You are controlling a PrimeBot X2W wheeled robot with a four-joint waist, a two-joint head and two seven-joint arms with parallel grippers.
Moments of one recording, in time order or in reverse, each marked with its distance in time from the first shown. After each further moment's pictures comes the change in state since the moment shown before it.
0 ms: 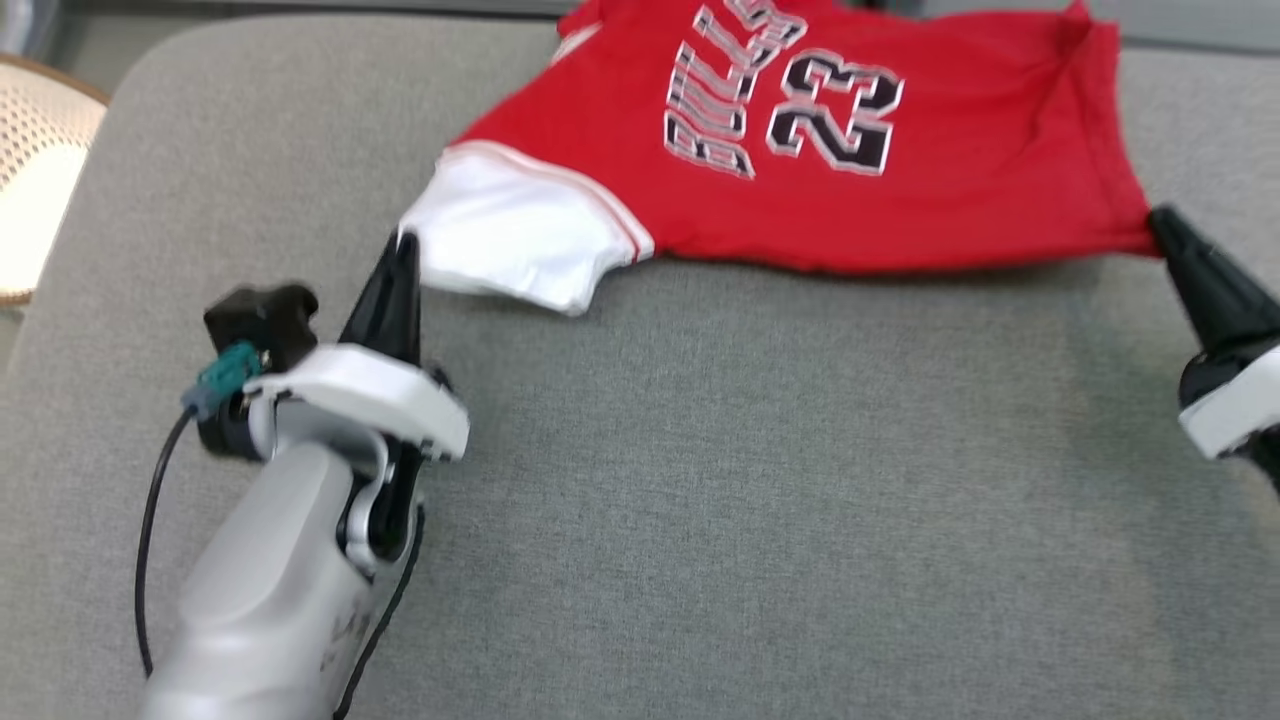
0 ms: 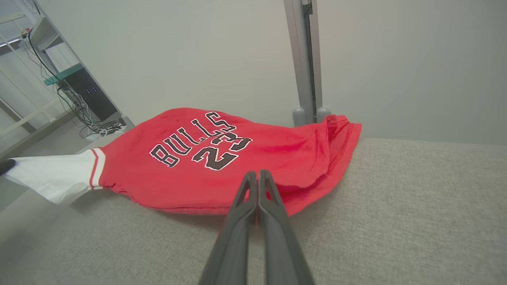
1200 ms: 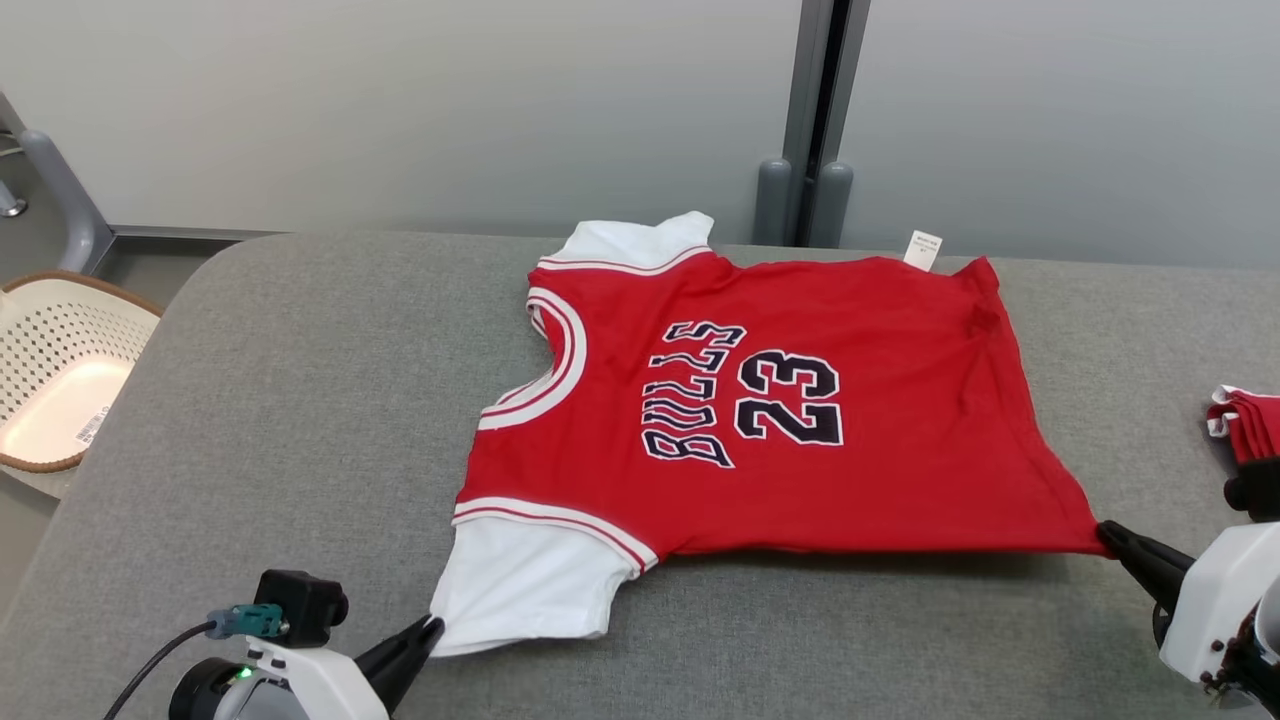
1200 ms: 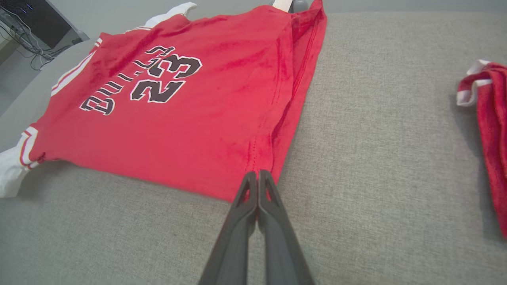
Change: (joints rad) left arm 0.461 0.332 -0.208 -0.296 -0.101 -0.181 0.381; right arm 0.165 -0.001 0.306 0.131 0.213 0.000 0.205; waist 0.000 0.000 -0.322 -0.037
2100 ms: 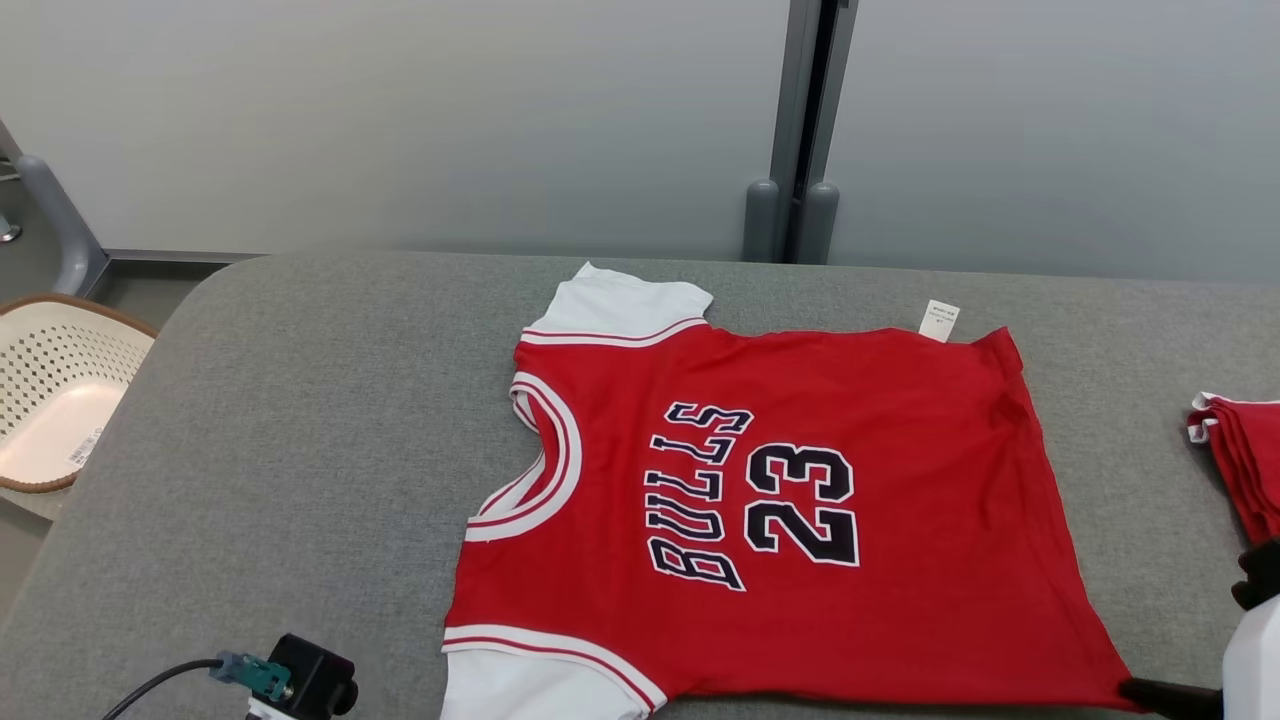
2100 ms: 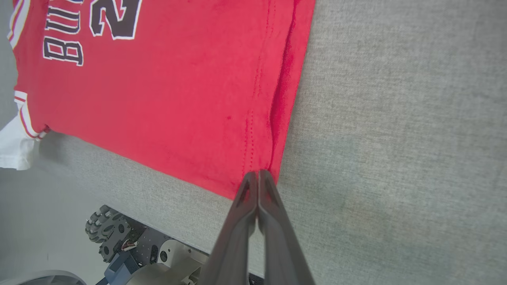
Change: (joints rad) left arm 0.151 0.225 -0.058 -0.359 -0.209 0.028 0.328; right arm 0.123 -0.168 0.000 -0.212 0.180 0.000 0.409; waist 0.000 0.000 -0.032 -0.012
